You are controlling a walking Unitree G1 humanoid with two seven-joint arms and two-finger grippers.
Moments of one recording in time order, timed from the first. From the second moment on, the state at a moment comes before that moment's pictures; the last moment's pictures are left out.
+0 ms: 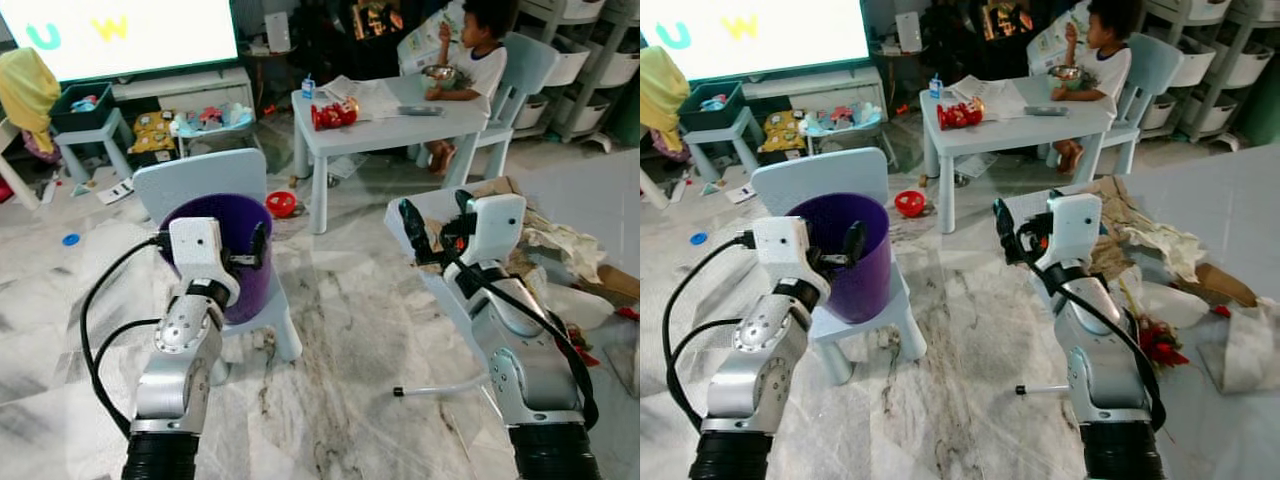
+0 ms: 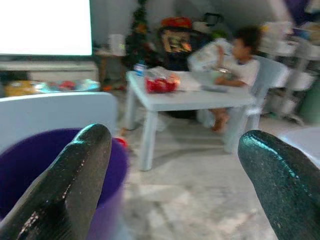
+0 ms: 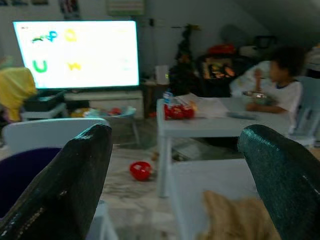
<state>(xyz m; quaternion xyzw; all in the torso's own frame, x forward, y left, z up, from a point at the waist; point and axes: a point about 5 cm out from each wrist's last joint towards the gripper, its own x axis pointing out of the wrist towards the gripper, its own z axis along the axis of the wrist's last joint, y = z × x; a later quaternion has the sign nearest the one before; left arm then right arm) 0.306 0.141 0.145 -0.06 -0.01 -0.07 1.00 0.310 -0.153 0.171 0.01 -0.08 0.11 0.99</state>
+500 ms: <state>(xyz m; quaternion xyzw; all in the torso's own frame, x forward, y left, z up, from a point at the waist) 0.305 0.145 0.143 -0.06 -0.01 -0.06 1.00 0.310 -0.153 0.171 0.00 -0.08 0.11 0.99</state>
